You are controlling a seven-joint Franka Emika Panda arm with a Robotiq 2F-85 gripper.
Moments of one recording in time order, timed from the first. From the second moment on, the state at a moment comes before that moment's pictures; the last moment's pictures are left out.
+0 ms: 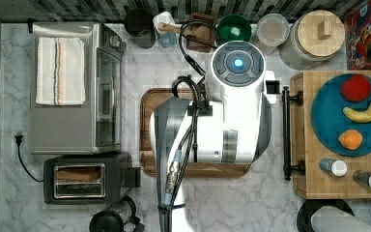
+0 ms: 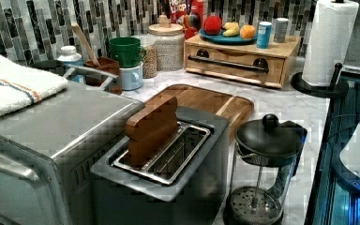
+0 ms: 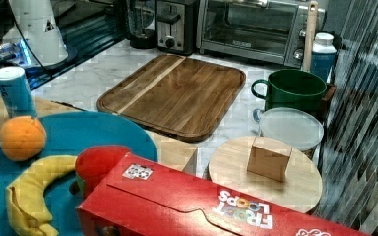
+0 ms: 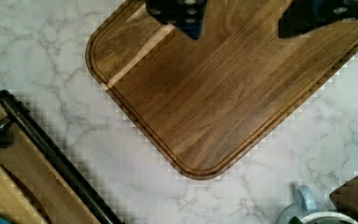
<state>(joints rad) -0.03 0.05 -0.03 -1.86 -0.06 0.26 -0.07</state>
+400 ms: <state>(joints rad) -0.03 0.05 -0.03 -1.86 -0.06 0.27 -0.07</state>
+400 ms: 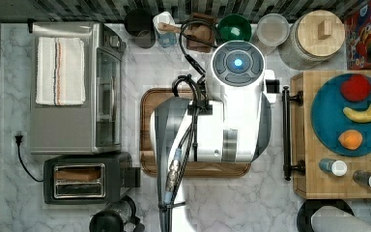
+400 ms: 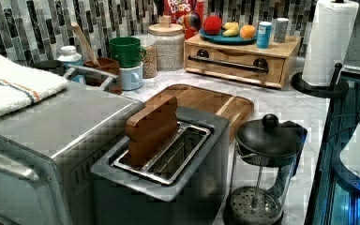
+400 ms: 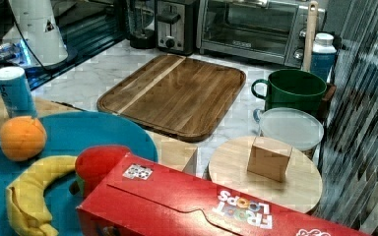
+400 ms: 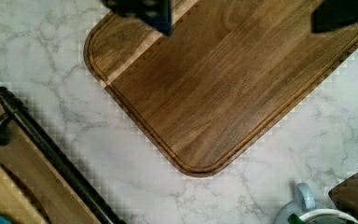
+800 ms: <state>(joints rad) -0.04 0.05 -0.03 -1.89 -0.06 0.26 -0.12</state>
